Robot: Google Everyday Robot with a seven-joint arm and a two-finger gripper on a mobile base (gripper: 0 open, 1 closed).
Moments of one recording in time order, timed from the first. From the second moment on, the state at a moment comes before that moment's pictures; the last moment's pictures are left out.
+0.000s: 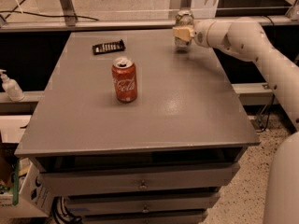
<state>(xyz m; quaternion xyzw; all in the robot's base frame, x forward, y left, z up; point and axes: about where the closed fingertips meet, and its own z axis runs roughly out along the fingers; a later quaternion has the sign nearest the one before) 0.860 -0.141 0.892 -0.25 0.73 0.17 0.61</state>
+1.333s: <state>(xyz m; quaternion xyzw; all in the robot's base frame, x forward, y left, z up) 0.618 -0.088 0.900 -0.41 0.67 0.41 0.46</state>
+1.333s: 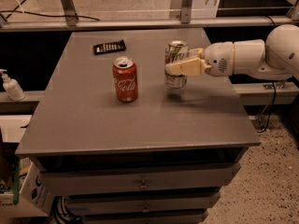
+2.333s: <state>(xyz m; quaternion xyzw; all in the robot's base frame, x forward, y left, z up) 0.614 -0.059 0.914 -0.40 0.64 0.43 0.50</state>
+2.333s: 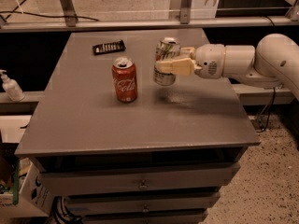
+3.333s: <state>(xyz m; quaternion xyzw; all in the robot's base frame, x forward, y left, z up) 0.568 0.001 0.889 -0.46 0.59 0.44 0.50</state>
